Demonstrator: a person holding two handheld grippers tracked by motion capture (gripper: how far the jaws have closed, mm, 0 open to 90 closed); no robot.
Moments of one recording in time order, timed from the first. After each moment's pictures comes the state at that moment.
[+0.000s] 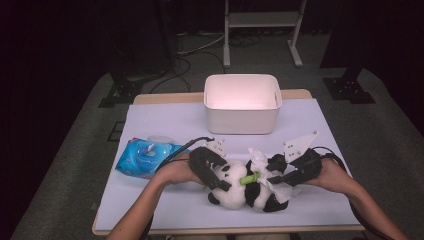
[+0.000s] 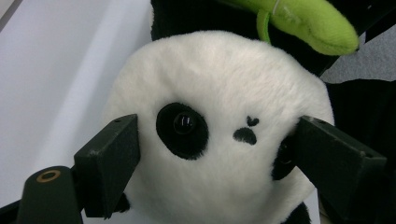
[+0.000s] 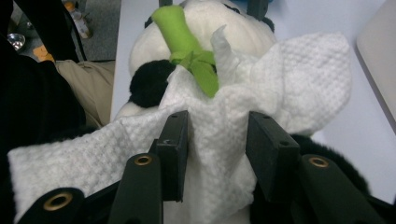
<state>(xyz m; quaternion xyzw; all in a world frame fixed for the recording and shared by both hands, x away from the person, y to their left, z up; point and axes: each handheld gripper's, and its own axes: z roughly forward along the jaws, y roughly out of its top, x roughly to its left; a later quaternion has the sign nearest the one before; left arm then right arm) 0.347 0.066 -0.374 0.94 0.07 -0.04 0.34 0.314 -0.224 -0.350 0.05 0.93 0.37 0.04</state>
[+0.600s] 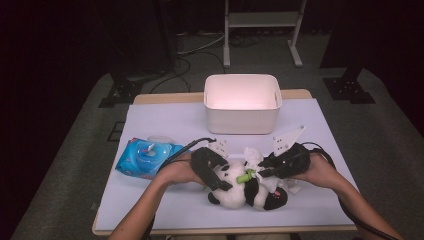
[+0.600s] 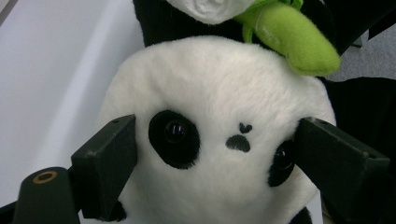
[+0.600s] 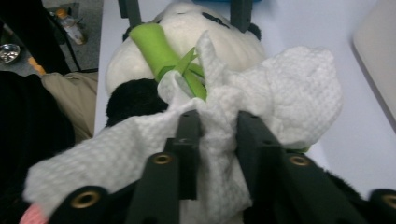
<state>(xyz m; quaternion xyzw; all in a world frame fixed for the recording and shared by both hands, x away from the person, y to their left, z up) 0.346 0.061 -0.376 0.94 0.07 -0.04 0.34 0.330 -0.206 -0.354 0.08 0.93 0.36 0.03</state>
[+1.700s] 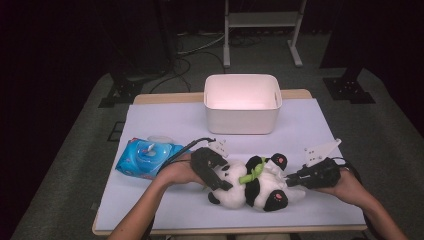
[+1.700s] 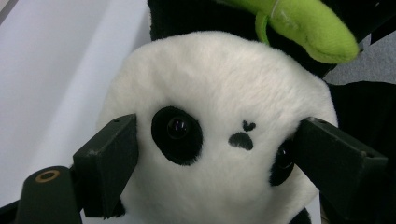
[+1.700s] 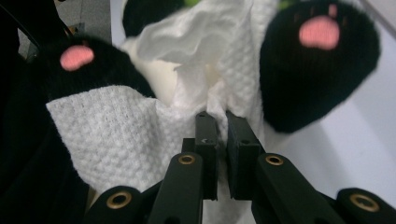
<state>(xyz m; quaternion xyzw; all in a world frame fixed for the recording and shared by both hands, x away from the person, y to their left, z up) 0.346 0.062 -0.377 0.94 0.08 -0.04 0.34 0.306 -0.280 -0.385 0.14 0.91 0.39 0.00</state>
